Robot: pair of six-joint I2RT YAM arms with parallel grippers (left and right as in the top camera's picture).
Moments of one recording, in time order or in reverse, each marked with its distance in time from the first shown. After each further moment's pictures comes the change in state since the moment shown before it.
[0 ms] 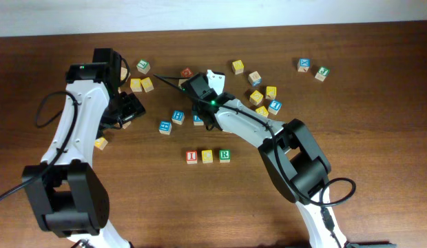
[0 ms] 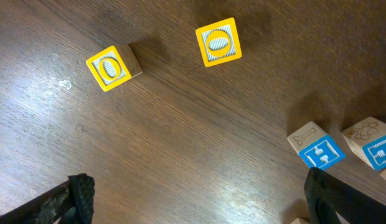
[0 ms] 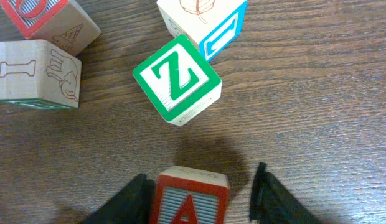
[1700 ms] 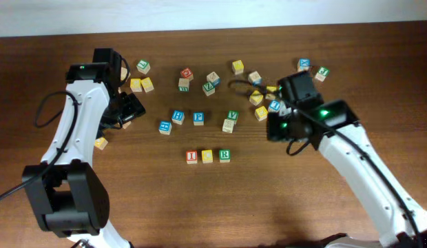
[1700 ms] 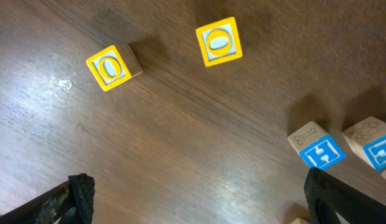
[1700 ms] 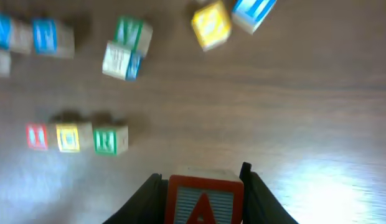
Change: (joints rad) left arm 0.000 0.000 0.000 0.001 0.000 0.000; right arm -0.310 -0.809 -0.410 -0.575 -0.378 -0.394
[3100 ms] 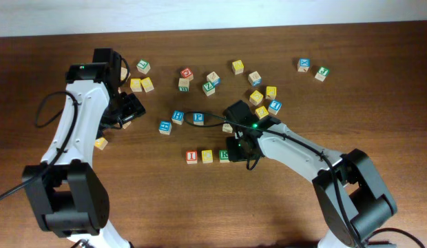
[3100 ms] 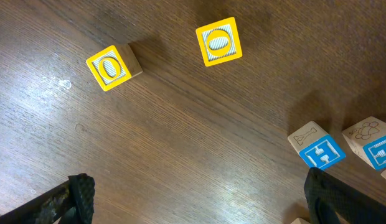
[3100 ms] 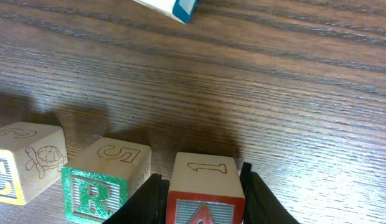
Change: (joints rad) left arm 0.000 0.000 0.000 -0.001 0.000 0.000; right arm 0.234 0.362 -0.138 0.354 0.001 0.127
